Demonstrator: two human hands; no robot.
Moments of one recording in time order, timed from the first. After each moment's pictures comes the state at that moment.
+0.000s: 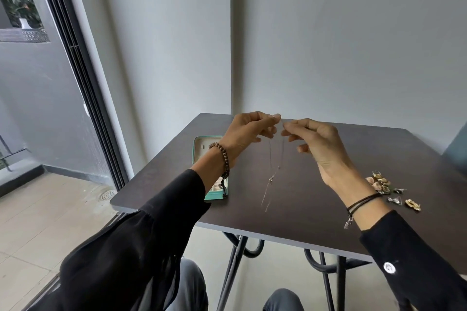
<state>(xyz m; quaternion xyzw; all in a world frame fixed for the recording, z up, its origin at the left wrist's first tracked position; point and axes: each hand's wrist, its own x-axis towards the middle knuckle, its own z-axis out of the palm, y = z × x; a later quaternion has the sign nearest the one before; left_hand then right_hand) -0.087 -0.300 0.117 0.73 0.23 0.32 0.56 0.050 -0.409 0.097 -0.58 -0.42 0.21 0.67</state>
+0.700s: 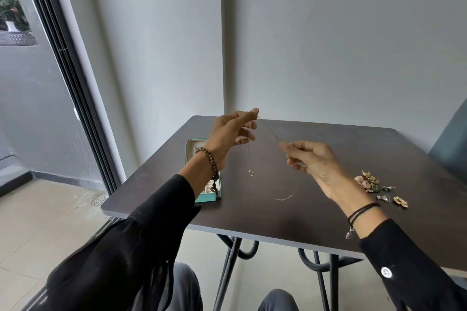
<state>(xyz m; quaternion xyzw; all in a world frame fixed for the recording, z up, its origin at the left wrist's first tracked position) -0.091 -0.292 0.113 0.65 0.23 0.38 0.62 0.074 -0.419 0.064 -0.60 -0.37 0.29 0.64</state>
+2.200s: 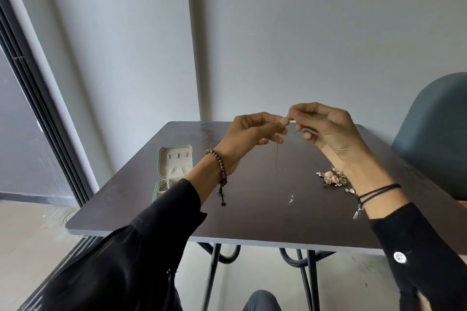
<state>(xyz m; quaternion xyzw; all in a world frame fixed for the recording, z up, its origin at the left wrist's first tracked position) -0.040 -0.348 0.126 0.75 0.10 0.28 0.59 0.106 -0.473 0.131 -0.49 -0.41 0.24 0.73</state>
